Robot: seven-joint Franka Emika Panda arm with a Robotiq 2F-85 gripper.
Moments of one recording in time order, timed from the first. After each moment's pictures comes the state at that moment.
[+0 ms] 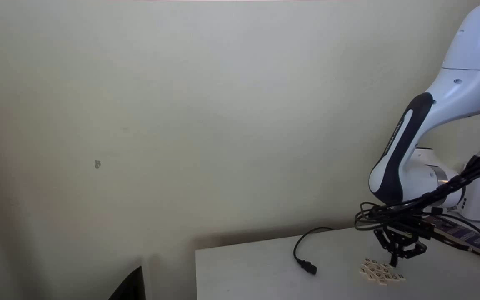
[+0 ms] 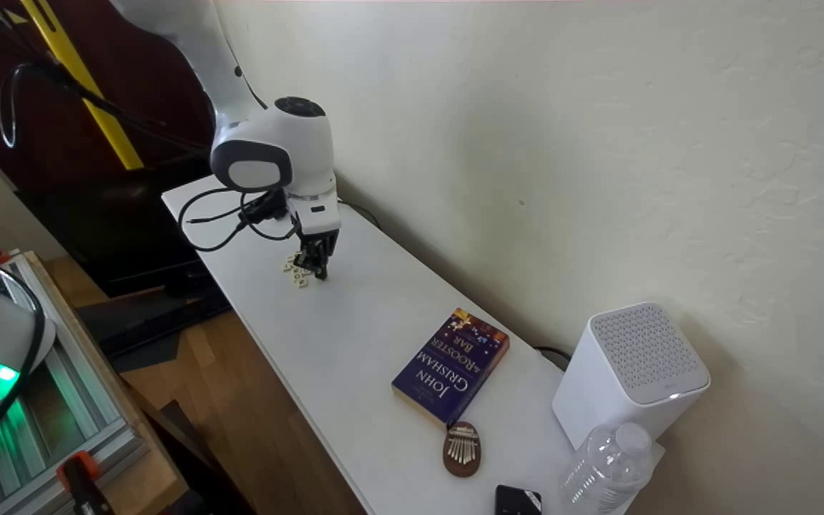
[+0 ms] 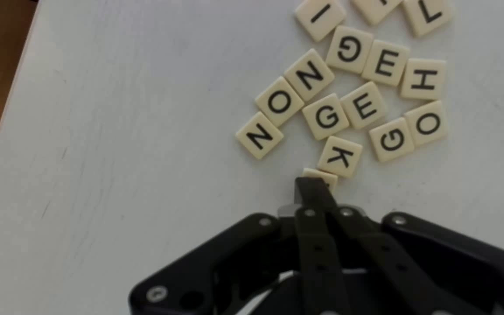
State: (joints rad) arm -0.09 0.71 -0.08 -2.29 0.43 2.91 0.66
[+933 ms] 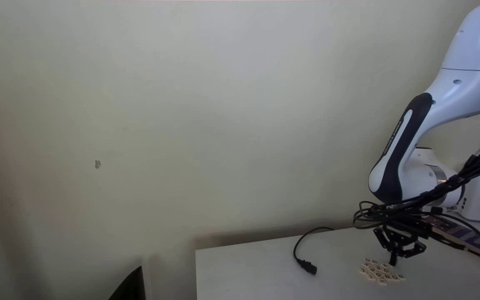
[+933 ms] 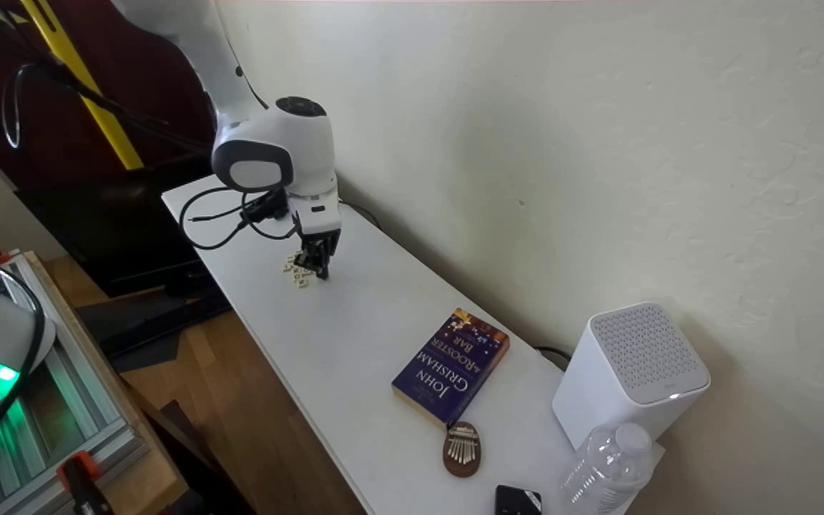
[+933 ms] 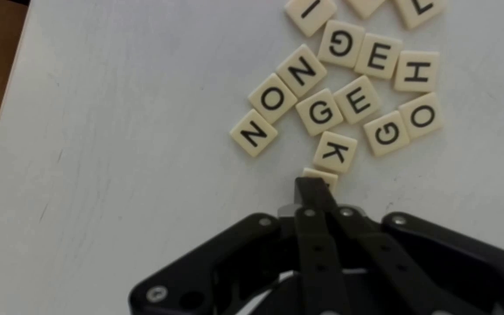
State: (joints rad) arm -0.09 0.71 -0.08 -2.29 0.43 2.91 0.69
